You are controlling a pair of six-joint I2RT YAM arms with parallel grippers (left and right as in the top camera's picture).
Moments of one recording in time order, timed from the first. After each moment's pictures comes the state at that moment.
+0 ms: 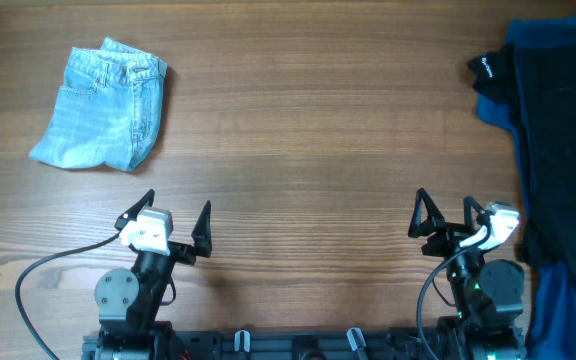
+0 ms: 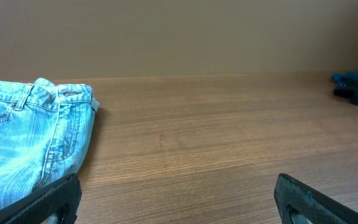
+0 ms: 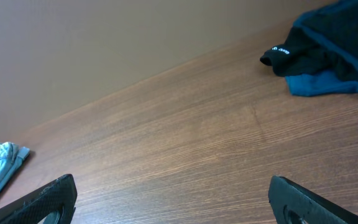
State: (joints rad) left arm -0.03 0.01 0.06 -0.18 0.21 -0.05; right arm 0.06 0.02 0.11 -0.29 0.00 0.41
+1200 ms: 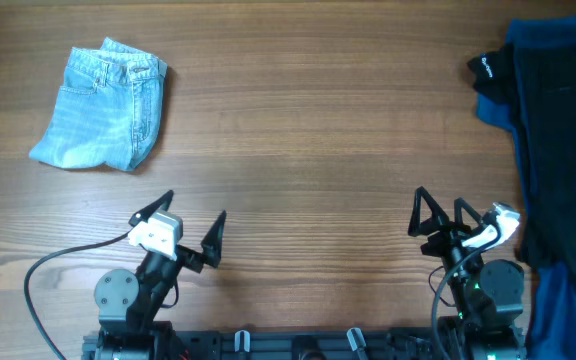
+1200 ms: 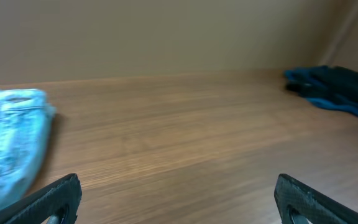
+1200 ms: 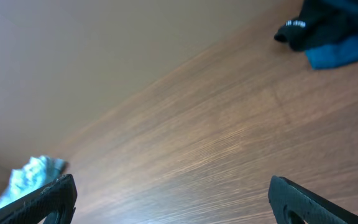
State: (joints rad) left arm -0.03 0.01 0.06 -0.17 0.39 -0.07; right arm 0.06 0.02 0.11 -0.29 -0.05 0.62
